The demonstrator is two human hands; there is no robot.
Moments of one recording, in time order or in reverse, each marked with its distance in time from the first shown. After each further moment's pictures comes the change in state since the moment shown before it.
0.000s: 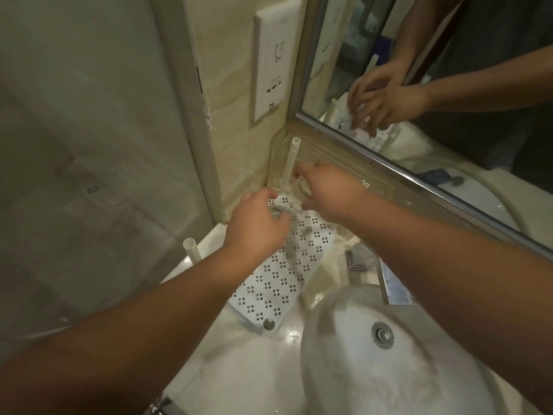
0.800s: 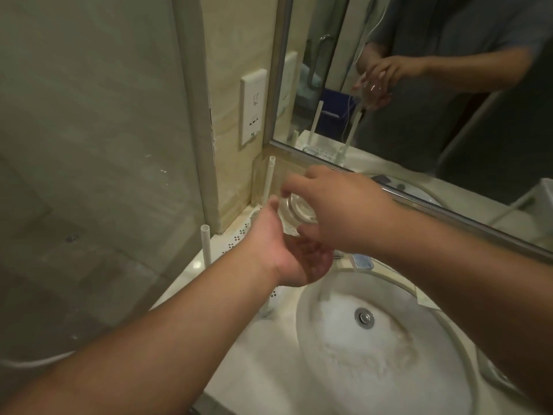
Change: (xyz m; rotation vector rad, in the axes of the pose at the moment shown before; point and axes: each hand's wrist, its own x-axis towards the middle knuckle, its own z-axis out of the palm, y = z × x) left_hand -0.139 0.081 -0.070 -1.402 -0.776 -0.925; right_hand -0.205 -0.096 -0.098 -0.262 0.267 -0.089
